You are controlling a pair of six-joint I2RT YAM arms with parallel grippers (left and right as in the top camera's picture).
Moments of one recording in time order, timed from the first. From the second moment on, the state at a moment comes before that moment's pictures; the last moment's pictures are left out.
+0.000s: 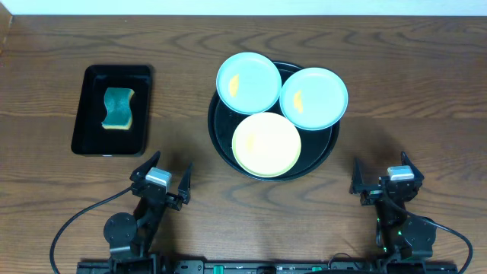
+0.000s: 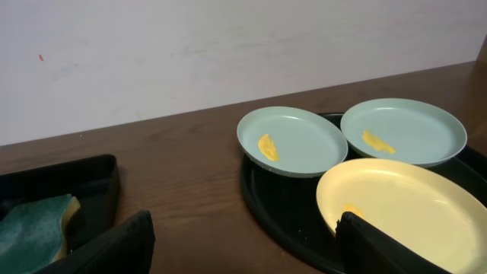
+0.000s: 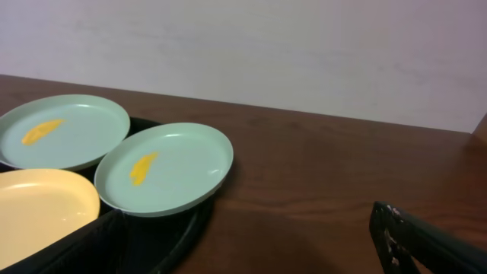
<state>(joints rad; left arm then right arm) 0.12 0.02 0.02 -0.08 0.46 0.08 0.02 0.01 0.01 -0.07 -0.06 -0.10</state>
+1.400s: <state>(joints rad) 0.12 0.25 0.35 0.14 0.57 -0.20 0.02 0.01 0.01 -0.07 -0.06 -0.10</state>
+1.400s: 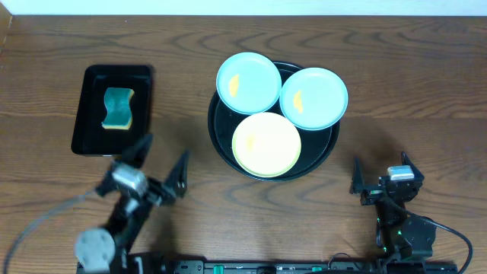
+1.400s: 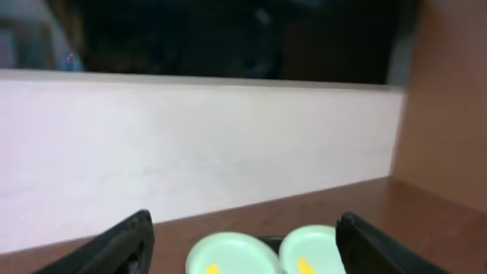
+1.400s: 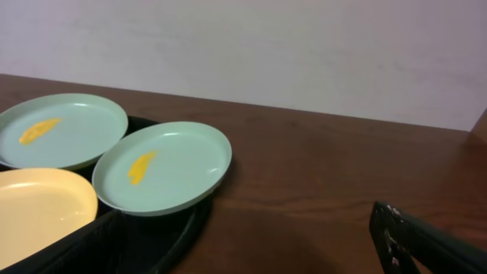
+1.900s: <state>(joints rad) 0.17 1.00 1.01 -0.36 0.42 -0.09 0.02 0.01 0.01 -0.07 -0.06 -0.10</state>
